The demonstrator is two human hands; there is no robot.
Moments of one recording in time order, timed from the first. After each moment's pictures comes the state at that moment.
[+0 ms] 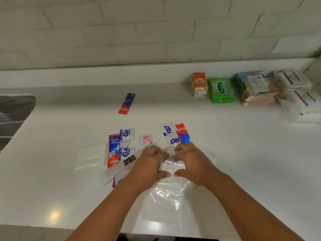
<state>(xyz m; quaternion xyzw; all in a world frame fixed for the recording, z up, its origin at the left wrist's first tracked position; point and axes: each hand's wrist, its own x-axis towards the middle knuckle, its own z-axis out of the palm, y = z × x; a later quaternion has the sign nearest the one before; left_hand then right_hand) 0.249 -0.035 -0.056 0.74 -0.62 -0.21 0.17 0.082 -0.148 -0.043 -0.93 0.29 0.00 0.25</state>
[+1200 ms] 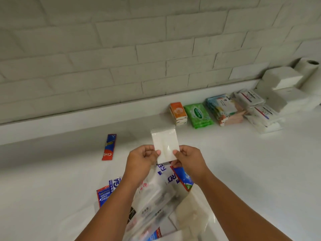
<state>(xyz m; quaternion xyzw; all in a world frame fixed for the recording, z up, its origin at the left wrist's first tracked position) 0.311 -0.152 0.004 0.66 -0.35 -0.43 0.50 0.142 -0.206 -0.010 -0.52 0.53 -0.32 0.59</state>
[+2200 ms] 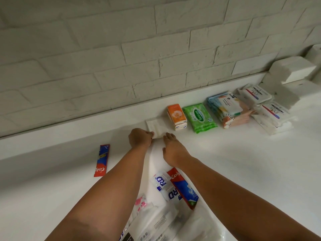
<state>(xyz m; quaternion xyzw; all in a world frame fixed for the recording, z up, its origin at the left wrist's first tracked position) 0.356 -0.334 -0.067 0.84 -0.36 -0.27 0.30 0.199 -0.308 -0.056 -0.81 0.52 -0.06 0.27</state>
